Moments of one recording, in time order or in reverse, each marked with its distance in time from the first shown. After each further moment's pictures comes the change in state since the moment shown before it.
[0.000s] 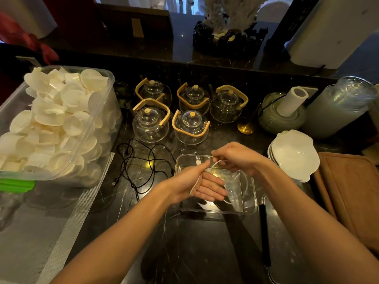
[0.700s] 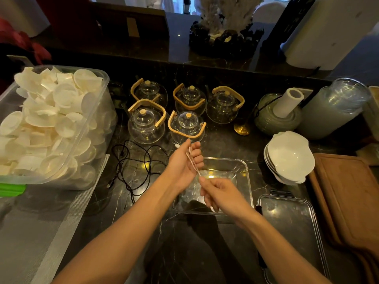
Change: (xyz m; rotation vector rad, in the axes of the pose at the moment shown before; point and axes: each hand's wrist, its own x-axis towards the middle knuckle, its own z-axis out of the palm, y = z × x) left_hand 0.019 0.029 0.006 -0.728 0.203 0.352; right_hand -0.045 0.052 0.074 0.186 0.122 -0.136
